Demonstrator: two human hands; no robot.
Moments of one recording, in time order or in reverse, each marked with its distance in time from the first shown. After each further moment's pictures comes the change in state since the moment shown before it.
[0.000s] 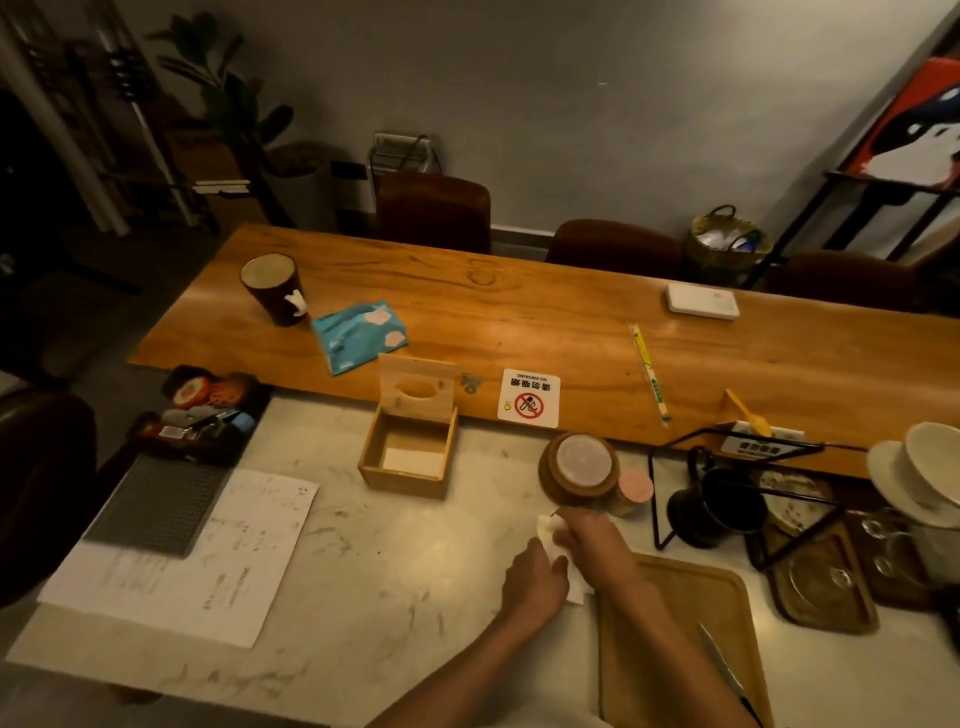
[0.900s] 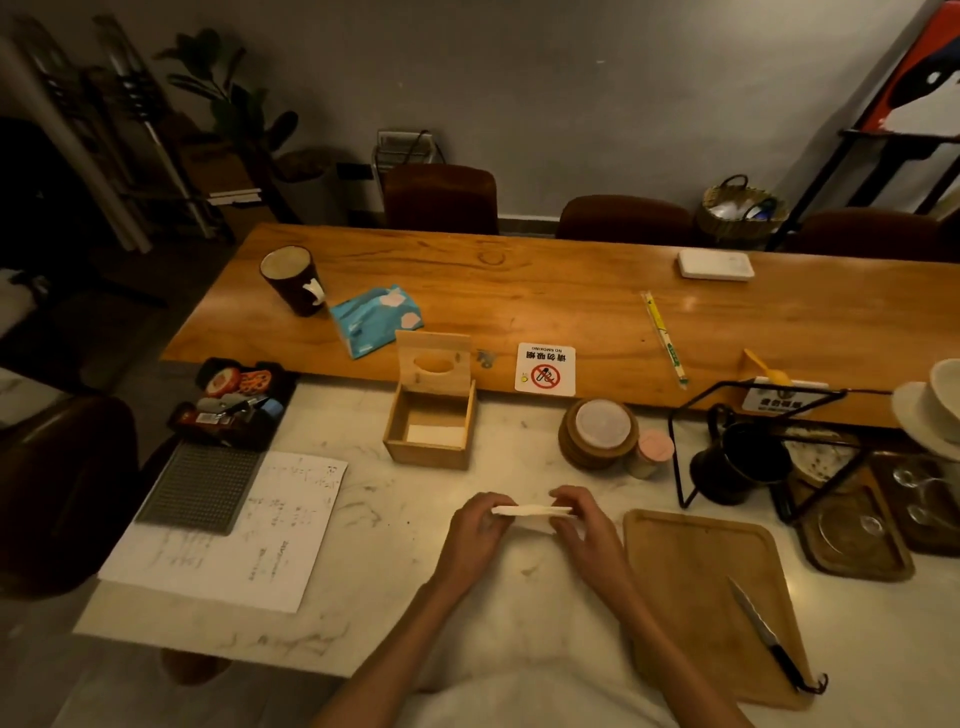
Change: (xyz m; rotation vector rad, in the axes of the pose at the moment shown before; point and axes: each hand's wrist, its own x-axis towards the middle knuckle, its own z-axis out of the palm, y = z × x) left_hand -0.003 -0.079 -0.082 -0.259 0.171 0.426; right_hand -0.043 -0.019 0.054 0.641 0.231 -0.060
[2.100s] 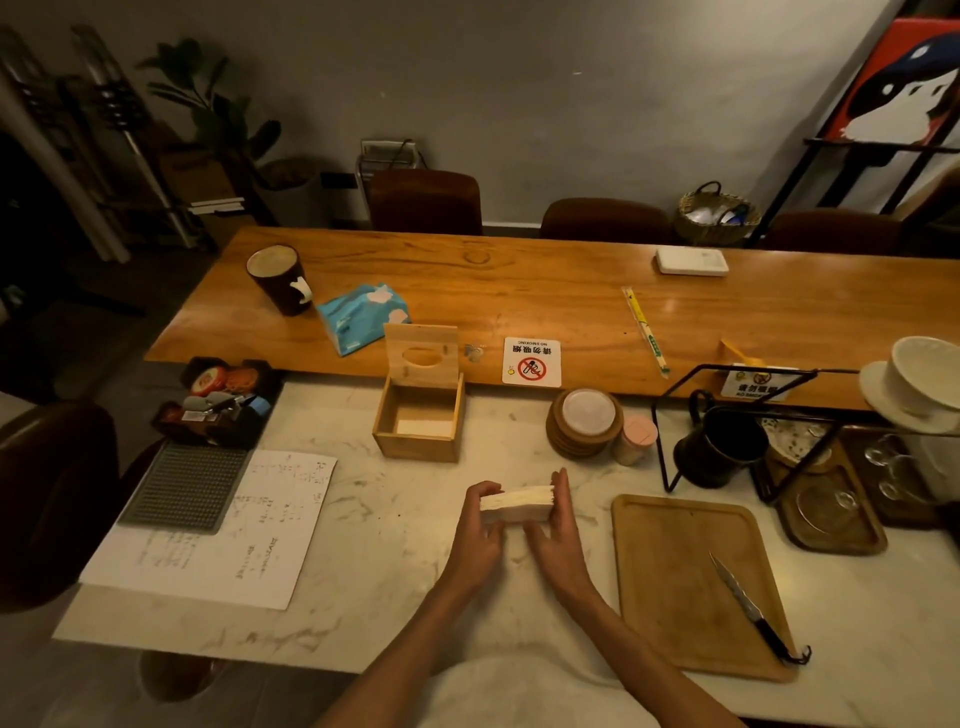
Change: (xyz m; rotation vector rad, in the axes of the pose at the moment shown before) left_hand -0.015 -0.016 0.023 -0.104 -0.003 -0.016; right_hand -0.016 -0.002 0.048 0.276 0.128 0.184
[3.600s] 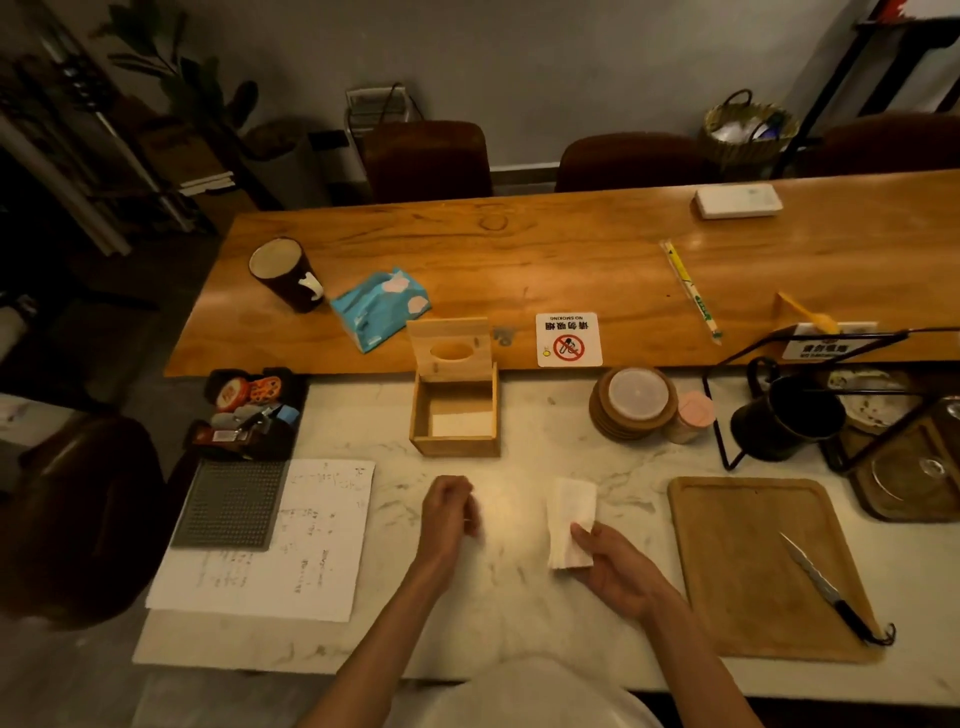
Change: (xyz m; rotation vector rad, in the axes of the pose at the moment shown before) left_hand 0.019 0.030 -0.100 -0.319 0.183 -0.471; right_hand -0.005 -0.002 -0.007 0.820 -0.326 0.692
